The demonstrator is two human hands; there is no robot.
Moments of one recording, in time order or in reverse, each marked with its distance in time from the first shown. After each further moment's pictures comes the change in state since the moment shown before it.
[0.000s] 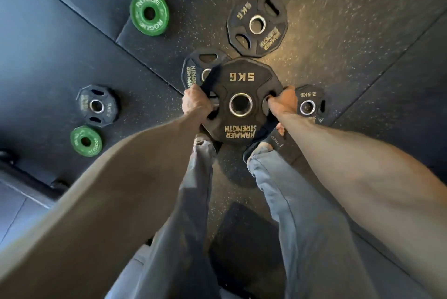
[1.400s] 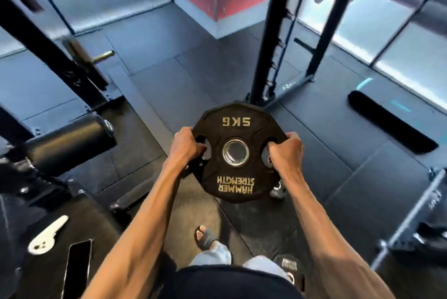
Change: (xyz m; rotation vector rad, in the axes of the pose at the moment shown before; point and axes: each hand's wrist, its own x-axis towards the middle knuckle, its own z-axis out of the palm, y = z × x) left_hand -0.561 -0.467 -0.247 -1.295 0.823 -0.895; right_hand -0.755 -0.164 0.067 -0.628 -0.753 -1.577
